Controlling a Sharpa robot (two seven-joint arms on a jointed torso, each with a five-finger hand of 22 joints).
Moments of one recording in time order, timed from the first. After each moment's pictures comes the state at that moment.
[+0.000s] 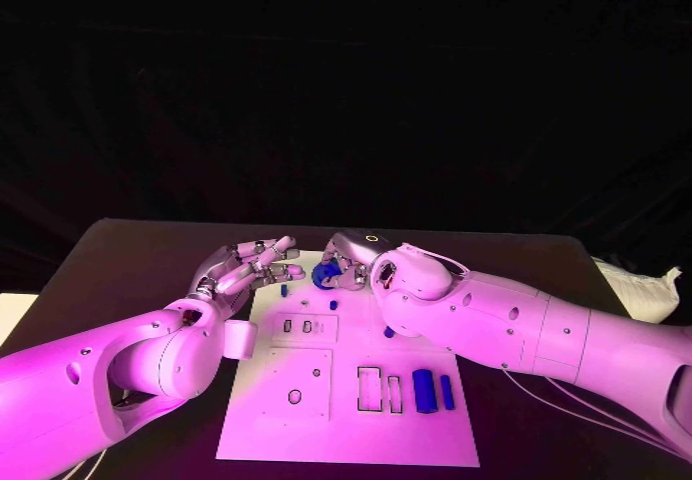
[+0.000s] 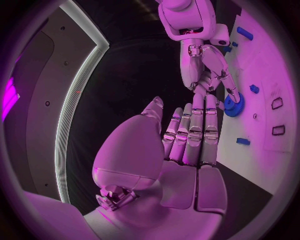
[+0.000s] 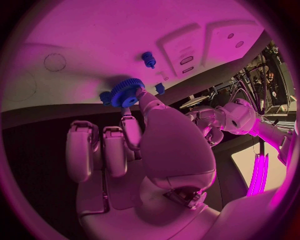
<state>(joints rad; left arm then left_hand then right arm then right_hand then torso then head) 1.15 -0.89 -0.01 1.69 0.04 -0.43 0.45 1.40 0.03 0.02 0.19 0.15 0.90 0.23 0.08 0.07 1.02 0.17 0.08 0.07 1.13 0.12 0.18 0.24 0.17 0.93 0.23 0.32 0.13 1.14 -0.46 0.09 1.28 -1.71 -0.30 -0.30 1.38 -0.05 0.22 0.12 0.14 1.05 0.12 0.12 0.10 1.41 0.02 1.21 1.28 1.47 -0.05 1.49 1.31 0.08 1.45 0.06 1.43 1.27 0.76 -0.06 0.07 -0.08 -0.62</state>
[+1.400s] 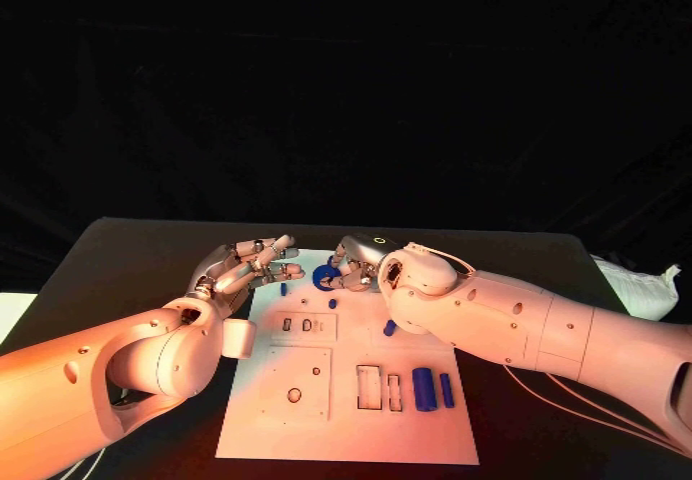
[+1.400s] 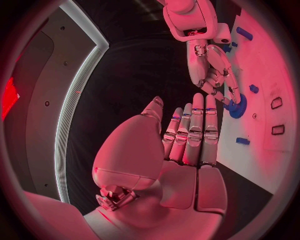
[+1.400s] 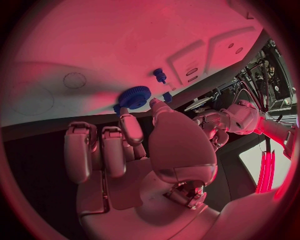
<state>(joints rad) 1.15 -0.90 -0.01 1.69 0.04 -0.43 0.45 1.40 0.03 0.02 0.19 0.15 0.90 0.23 0.08 0.07 1.02 0.17 0.08 0.07 1.13 0.12 0.18 0.24 0.17 0.93 0.23 0.32 0.13 1.14 -0.47 0.08 1.25 -1.65 -0.25 -0.30 1.16 -0.08 0.08 0.28 0.29 0.94 0.15 0.07 0.08 1.38 0.07 1.18 1.27 1.47 -0.02 1.51 1.31 0.07 1.46 0.09 1.45 1.31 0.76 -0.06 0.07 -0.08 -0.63</state>
